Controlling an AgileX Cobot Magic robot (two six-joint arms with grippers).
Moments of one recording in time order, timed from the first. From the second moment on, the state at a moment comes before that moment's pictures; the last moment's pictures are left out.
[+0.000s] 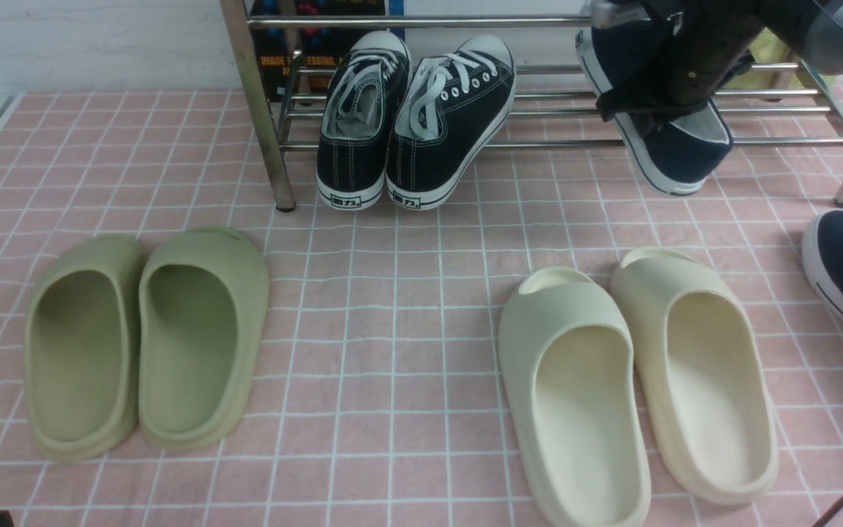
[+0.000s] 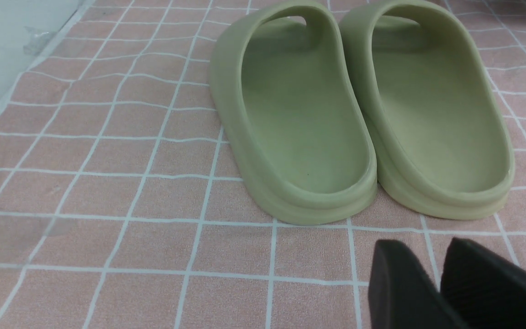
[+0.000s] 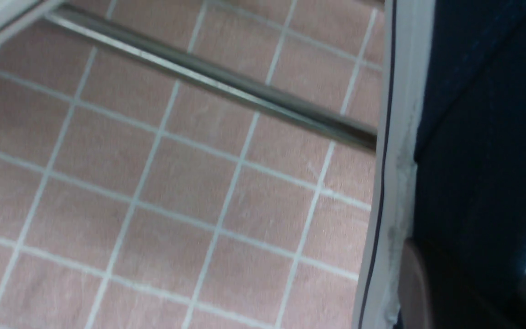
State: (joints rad) right arm 0.22 2.33 -2.33 -0.02 1.04 -0.06; left arm 0.00 -0.01 0.03 0.11 0.36 -0.09
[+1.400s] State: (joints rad) right arm -0.07 1.56 -1.44 -0.04 1.19 -0.02; left arm 0.00 -0.01 0.03 0.12 0.36 -0.09
